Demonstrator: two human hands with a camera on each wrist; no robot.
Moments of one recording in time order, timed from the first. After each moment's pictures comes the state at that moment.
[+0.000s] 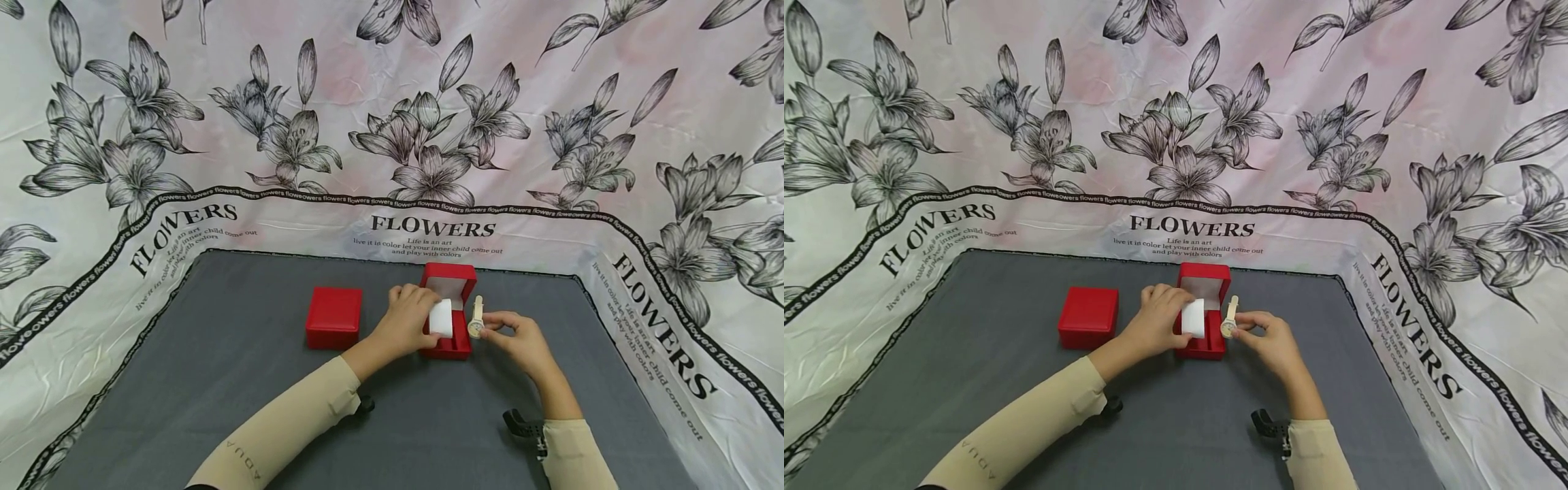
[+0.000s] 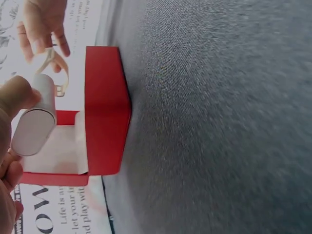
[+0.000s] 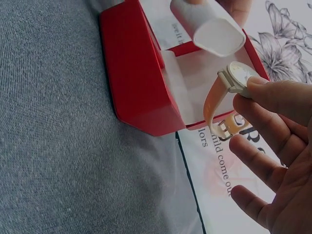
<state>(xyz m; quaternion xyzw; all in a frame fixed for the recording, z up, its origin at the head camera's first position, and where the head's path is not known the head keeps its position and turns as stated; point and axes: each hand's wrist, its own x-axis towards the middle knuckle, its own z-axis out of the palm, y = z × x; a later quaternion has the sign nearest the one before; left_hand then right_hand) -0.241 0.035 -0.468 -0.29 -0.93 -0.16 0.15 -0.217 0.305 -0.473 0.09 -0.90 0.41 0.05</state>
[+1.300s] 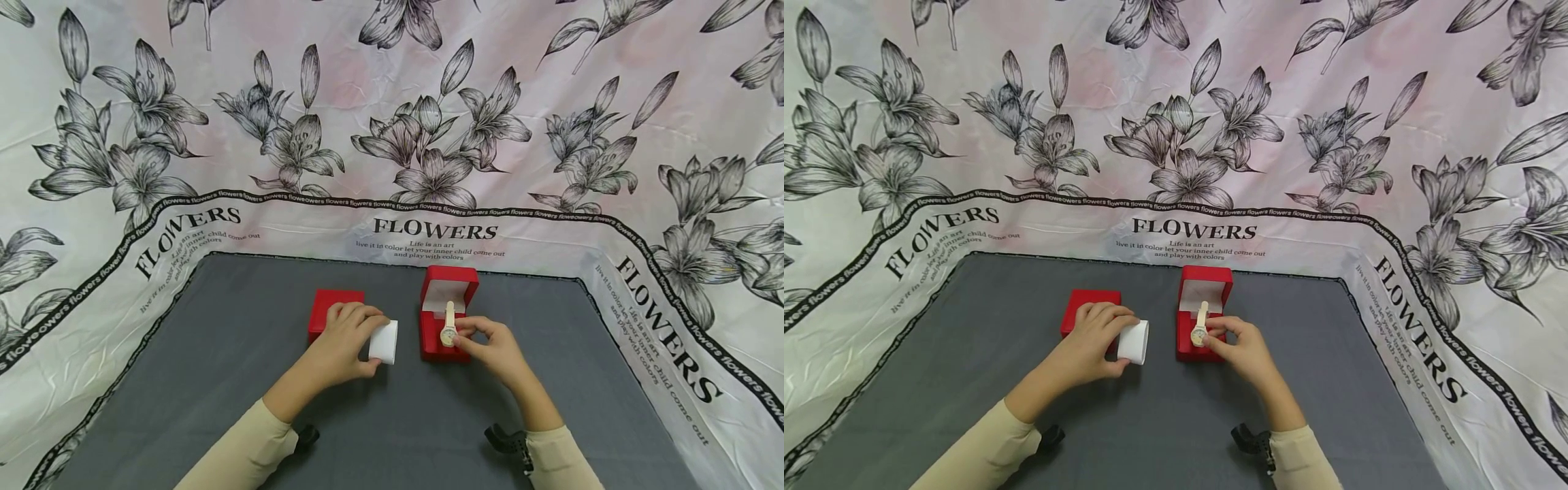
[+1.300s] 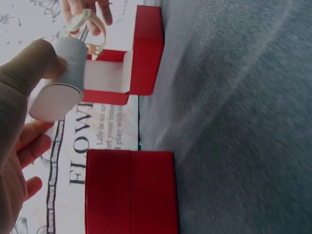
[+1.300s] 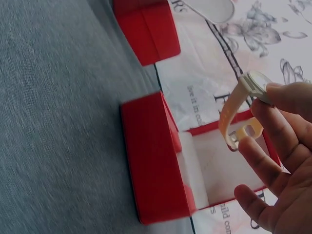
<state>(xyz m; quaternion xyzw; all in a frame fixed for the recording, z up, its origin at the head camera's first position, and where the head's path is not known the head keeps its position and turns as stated) -0.182 -0.077 -0.462 -0.34 -0.91 -0.15 0.21 -0.200 0.252 -0.466 0.15 -0.86 0.50 0.03</state>
